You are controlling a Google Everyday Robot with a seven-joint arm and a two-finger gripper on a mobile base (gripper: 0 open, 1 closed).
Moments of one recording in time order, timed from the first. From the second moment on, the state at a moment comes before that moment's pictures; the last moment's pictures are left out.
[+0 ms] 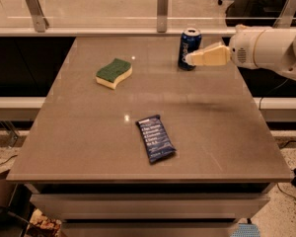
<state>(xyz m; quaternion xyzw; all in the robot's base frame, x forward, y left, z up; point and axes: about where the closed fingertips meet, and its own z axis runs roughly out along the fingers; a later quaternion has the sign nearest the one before) 0.656 -0.184 0.939 -0.28 0.77 0.12 0.56</state>
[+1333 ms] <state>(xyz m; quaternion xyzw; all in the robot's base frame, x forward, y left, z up) 0.729 -0.154 0.904 -0.30 0.74 0.19 0.57</state>
